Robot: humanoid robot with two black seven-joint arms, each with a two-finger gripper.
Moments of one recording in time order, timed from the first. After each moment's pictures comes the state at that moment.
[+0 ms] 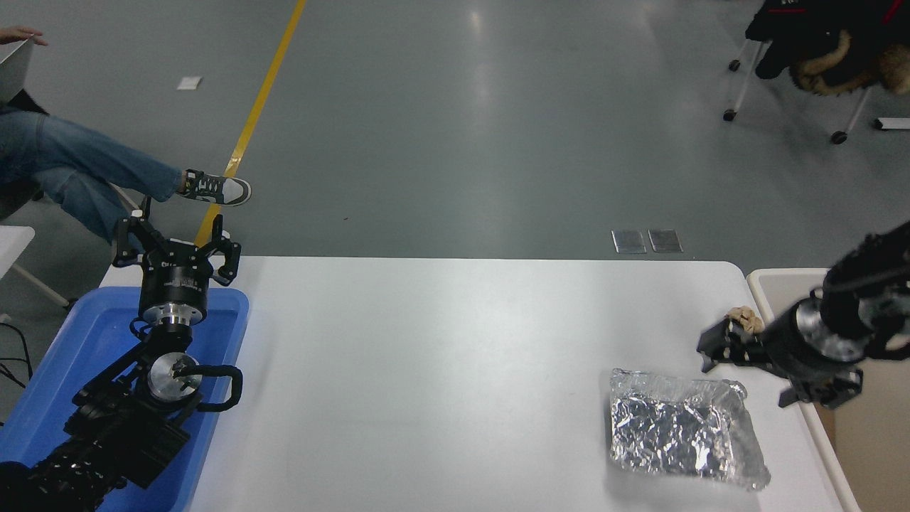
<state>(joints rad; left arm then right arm) -0.61 0.18 -0.96 -0.40 -0.12 -0.52 -0.59 2.21 -0.33 -1.43 1.63 0.19 0.40 -0.05</state>
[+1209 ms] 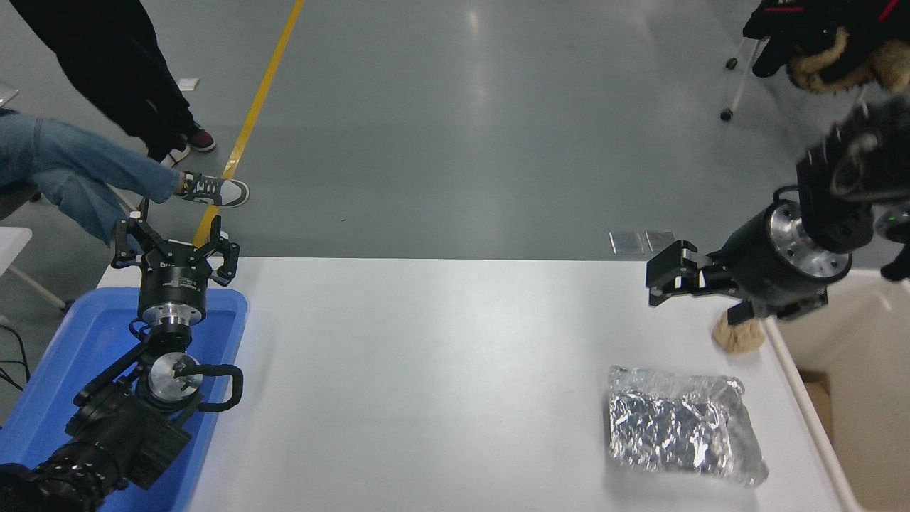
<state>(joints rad) -0.61 0.18 -0.96 -0.41 -0.12 -0.52 -0.60 2.13 -0.43 -1.40 1.66 0.01 0.30 -0.06</state>
